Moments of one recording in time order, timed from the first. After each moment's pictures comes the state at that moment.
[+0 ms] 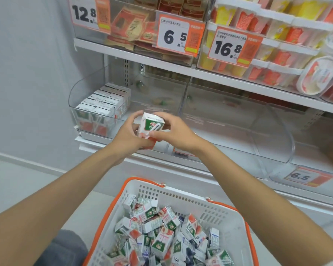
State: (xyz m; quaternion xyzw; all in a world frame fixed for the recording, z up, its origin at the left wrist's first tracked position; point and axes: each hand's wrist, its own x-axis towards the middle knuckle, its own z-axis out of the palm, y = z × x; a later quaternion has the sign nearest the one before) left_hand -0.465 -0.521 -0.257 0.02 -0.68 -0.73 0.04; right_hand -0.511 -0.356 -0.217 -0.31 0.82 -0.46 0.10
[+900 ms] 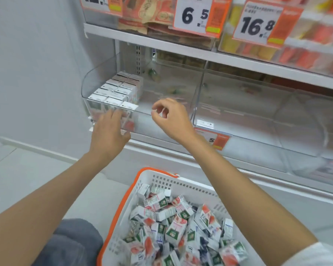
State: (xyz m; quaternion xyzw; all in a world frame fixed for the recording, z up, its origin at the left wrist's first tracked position) left_hand -0.460 -0.599 -0.294 0.07 -0.94 -0.21 0.25; right_hand -0.530 -0.415 -0.249 -0.30 0.85 -0.40 -0.15
